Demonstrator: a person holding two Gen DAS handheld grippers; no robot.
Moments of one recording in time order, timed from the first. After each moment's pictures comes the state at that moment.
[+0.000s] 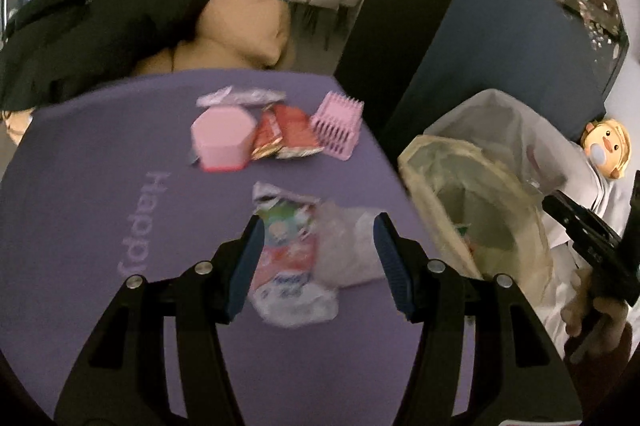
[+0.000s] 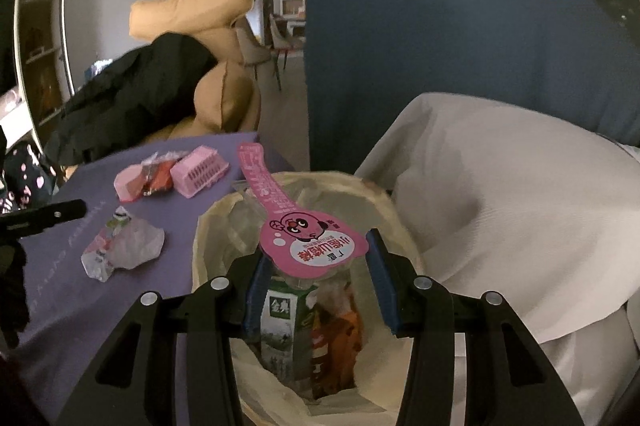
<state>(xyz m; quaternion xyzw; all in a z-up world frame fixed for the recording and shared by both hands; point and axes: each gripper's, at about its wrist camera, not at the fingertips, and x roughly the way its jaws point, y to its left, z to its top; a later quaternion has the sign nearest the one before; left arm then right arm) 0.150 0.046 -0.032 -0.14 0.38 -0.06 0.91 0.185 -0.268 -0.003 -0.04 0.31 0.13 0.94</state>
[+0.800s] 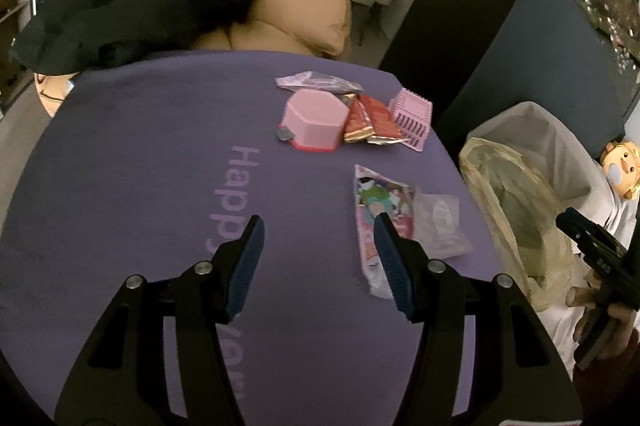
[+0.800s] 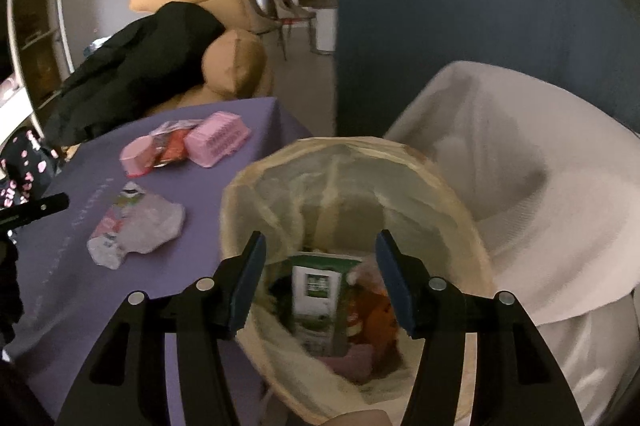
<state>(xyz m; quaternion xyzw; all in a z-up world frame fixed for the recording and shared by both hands) 0.130 0.113 -0.045 -0.16 0.39 -0.01 0.91 0.182 -0.221 -0.015 -0.05 0.35 0.16 0.92</state>
